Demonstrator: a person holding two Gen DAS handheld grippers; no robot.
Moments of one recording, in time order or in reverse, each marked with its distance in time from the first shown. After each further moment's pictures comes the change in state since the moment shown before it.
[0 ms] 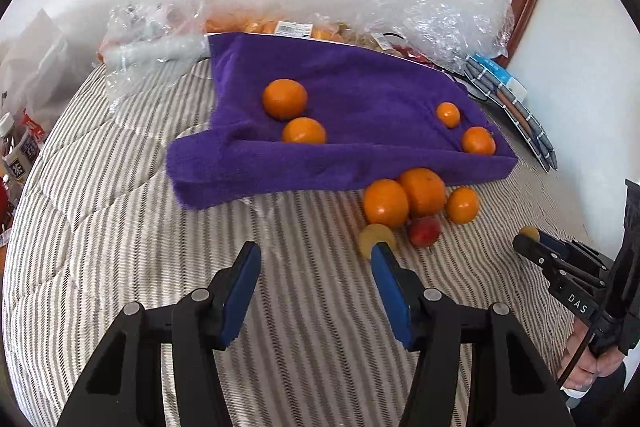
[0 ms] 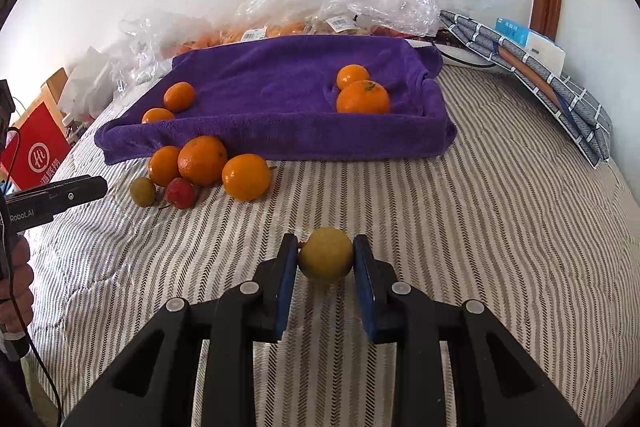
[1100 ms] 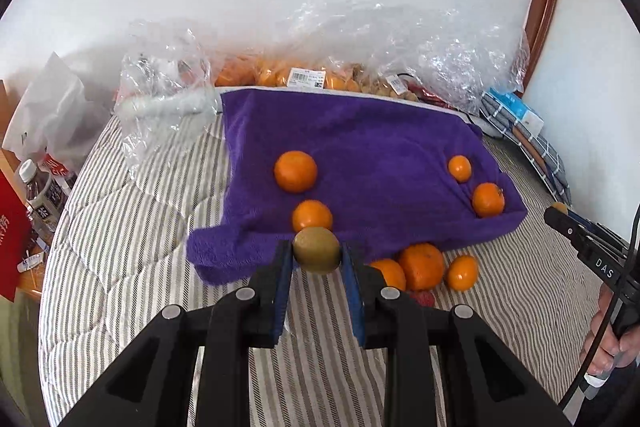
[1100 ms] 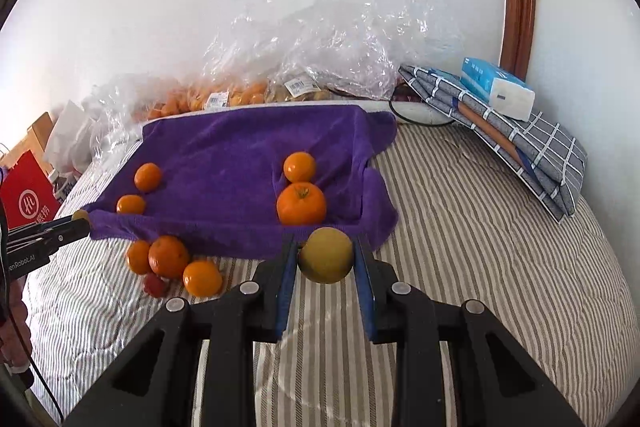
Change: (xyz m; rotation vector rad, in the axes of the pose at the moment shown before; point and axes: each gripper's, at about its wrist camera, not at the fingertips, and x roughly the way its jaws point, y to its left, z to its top) left arm -0.016 -0.005 0.051 -0.019 -0.085 0.100; right arm -0.013 -0.031 0.072 0.044 -0.114 -0.033
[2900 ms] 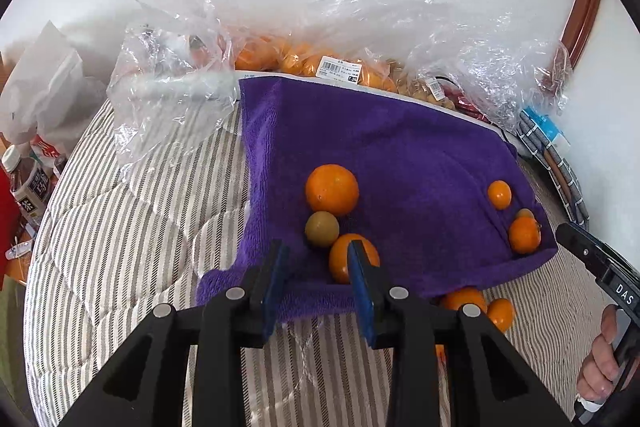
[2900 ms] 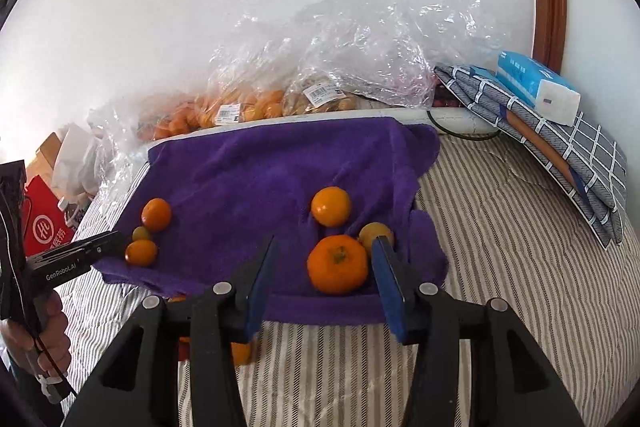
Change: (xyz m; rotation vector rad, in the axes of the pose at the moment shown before) left arm 0.039 0.031 0.016 -0.081 0.051 0.000; right arm 0.035 0.020 0.026 0.033 0.052 0.100
